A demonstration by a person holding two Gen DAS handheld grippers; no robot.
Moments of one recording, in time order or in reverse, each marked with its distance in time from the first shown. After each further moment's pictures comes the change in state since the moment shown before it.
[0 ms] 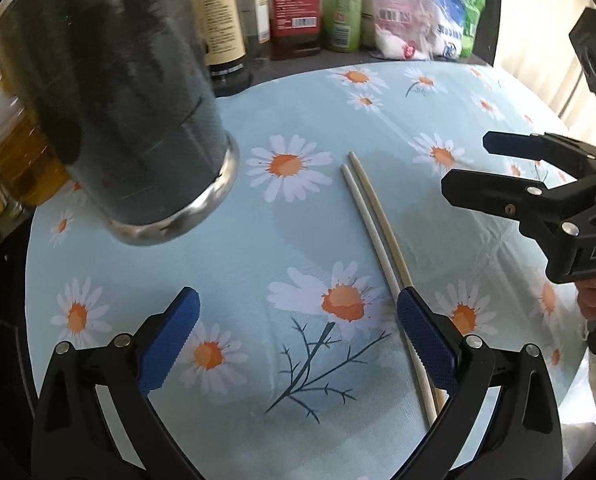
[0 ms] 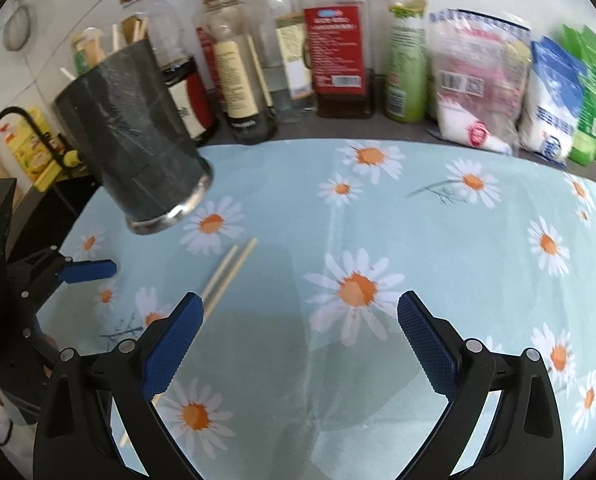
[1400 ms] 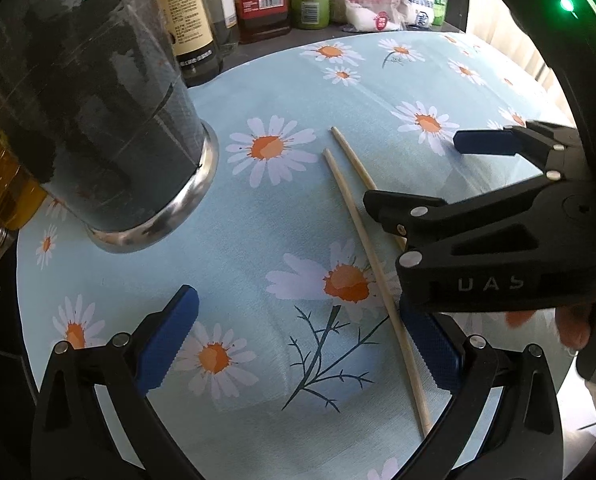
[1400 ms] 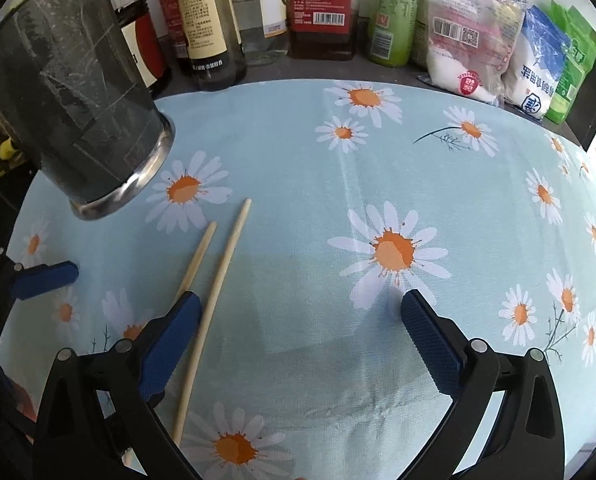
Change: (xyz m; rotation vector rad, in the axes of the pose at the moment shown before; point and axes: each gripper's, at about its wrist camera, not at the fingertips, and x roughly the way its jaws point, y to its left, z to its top) left arm 0.008 0.002 -0.002 0.093 0.065 -0.061; right arm 0.041 0.040 0.005 0.088 0.163 -0.216
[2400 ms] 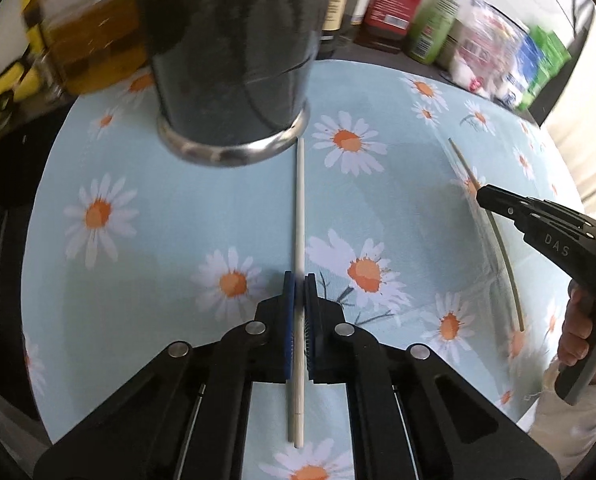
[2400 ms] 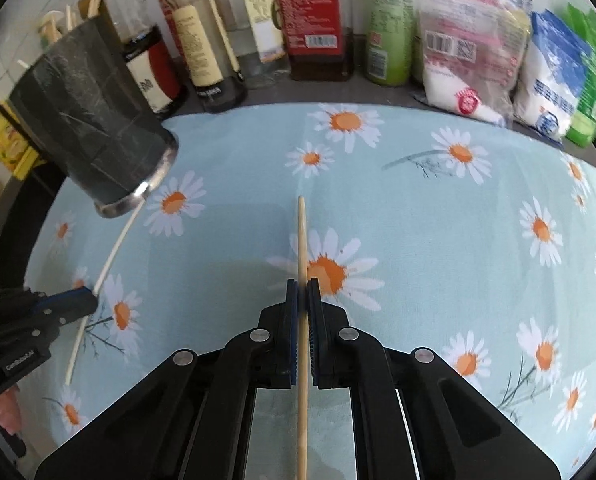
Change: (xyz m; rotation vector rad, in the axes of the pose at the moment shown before) left arm -0.025 0.023 -0.022 -0.480 0.037 0.023; right arm -0.014 -0.058 0.012 -0.098 -0.022 0.178
